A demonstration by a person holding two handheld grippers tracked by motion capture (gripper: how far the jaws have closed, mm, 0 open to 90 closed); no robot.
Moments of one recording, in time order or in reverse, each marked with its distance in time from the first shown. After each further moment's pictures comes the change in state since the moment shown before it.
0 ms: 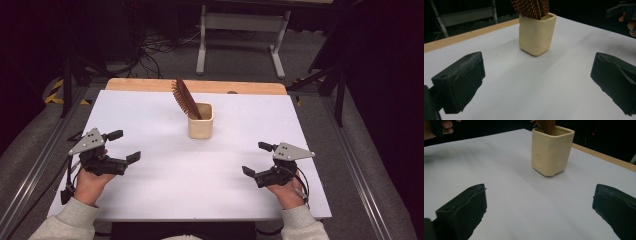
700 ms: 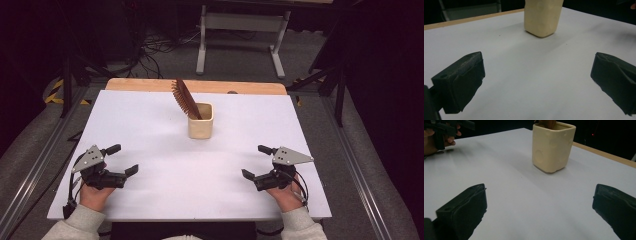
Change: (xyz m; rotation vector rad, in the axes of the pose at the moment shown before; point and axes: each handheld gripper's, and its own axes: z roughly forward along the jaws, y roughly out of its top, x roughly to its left) left arm 0.002 -0.054 0.001 -0.001 0.045 -0.022; right arm 0.002 -0.015 0.002 -0.009 -0.006 0.001
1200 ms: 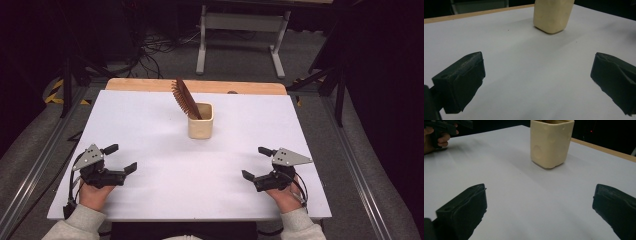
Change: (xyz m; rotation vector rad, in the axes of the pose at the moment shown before) left arm 0.004 0.002 0.000 0.030 0.055 -0.007; right arm -0.001 -0.006 0.001 0.009 -0.009 0.019
